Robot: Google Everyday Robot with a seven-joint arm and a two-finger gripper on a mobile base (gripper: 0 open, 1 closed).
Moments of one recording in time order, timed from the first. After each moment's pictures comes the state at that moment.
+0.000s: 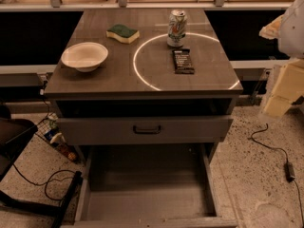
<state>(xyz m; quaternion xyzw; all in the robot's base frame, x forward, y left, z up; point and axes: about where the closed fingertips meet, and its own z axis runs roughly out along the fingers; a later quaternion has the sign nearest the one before) 0.438 -0.214 0.987 -0.60 0.78 -0.05 0.18</state>
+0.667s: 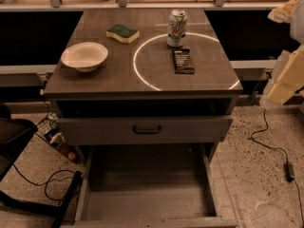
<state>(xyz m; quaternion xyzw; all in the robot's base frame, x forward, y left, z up) 0.453 -0.219 1.010 -0.59 0.77 -0.06 0.24</state>
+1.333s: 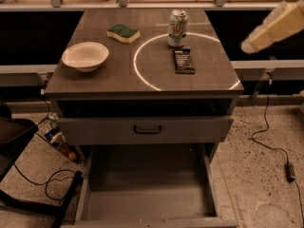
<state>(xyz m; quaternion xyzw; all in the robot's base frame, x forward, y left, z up) 0.542 -0.218 1.069 -0.52 0.71 0.00 0.47</state>
